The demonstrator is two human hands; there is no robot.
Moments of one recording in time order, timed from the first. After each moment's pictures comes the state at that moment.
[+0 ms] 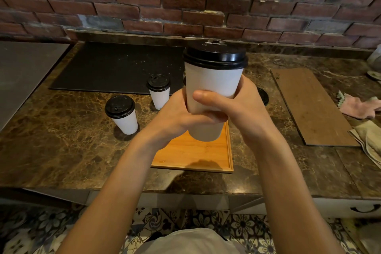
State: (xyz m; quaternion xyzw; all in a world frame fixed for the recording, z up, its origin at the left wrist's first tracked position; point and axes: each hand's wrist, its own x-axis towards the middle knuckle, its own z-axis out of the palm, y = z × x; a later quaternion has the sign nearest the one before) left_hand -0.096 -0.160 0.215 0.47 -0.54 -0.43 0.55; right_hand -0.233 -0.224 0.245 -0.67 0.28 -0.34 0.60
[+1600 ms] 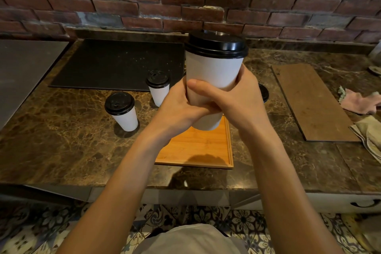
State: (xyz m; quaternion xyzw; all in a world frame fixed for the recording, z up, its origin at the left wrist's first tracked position) left_hand -0.103 -0.163 0.213 0.56 -0.51 -0.34 0.56; right_hand -0.226 -0.218 0.245 -0.68 0.36 -0.40 0.50
